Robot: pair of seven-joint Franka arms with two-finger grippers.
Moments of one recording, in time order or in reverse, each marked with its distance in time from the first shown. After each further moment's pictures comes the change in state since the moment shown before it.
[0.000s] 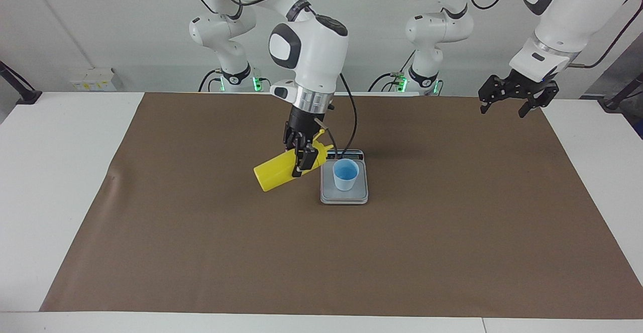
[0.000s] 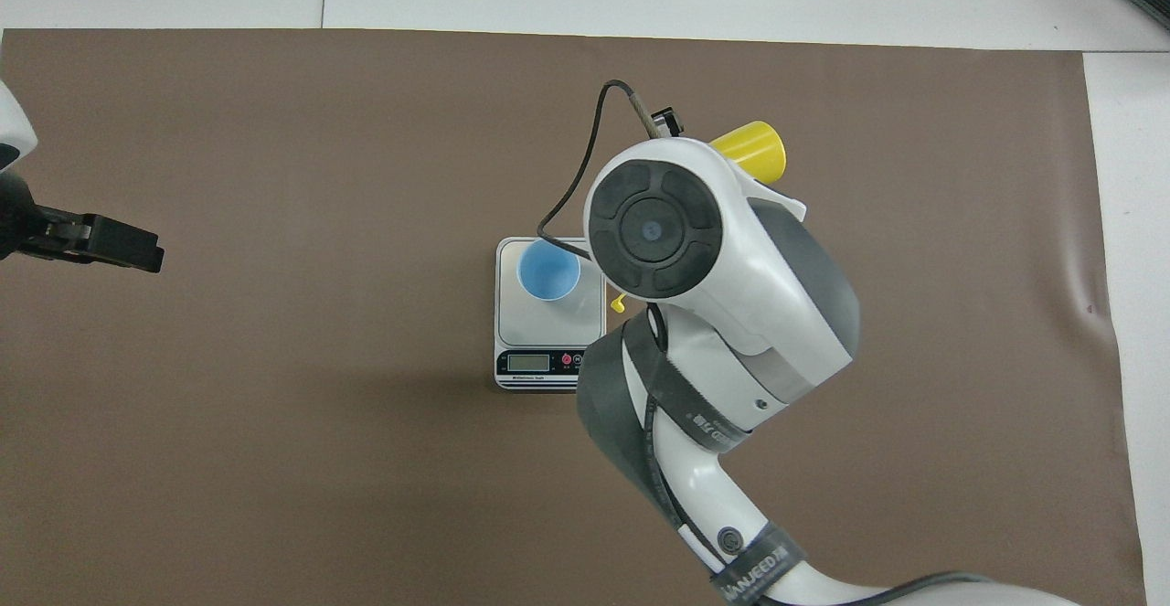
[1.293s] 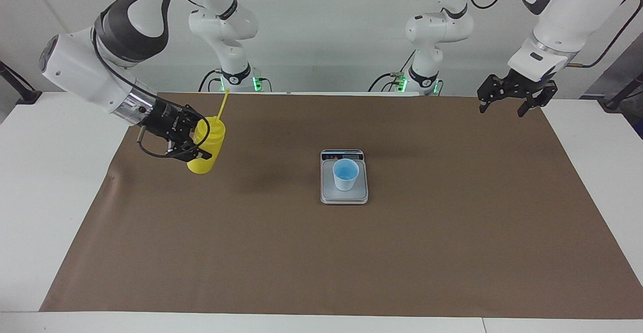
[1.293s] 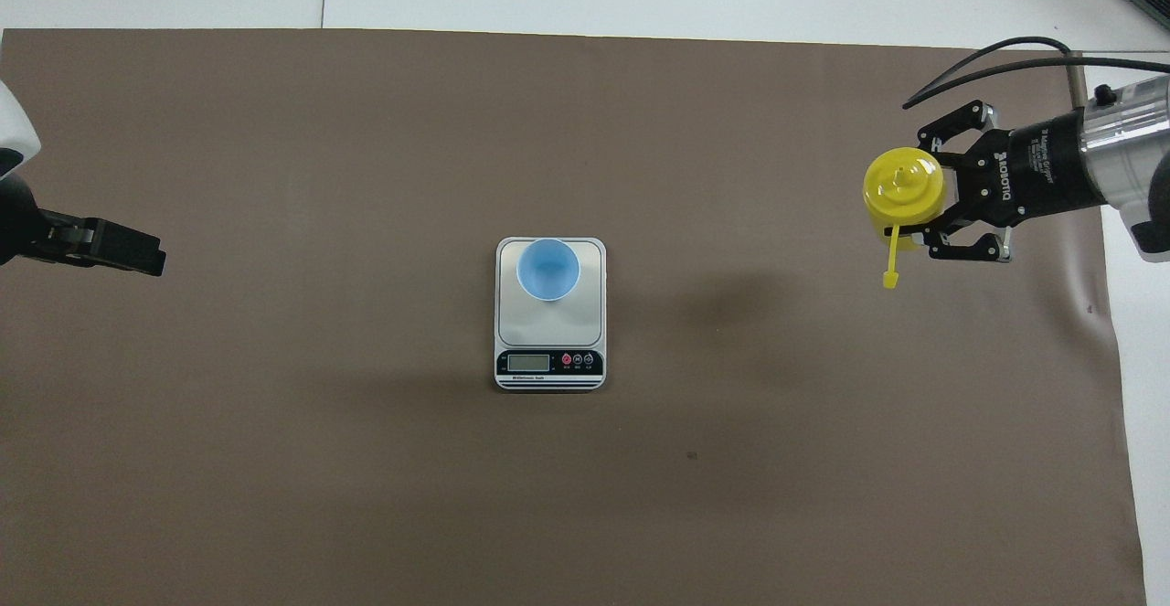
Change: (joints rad) left arm 0.000 -0.007 -0.002 -0.009 0.000 0.001 0.000; right arm -0.644 -0.109 -0.010 -0.175 1.009 -0.278 -0.680
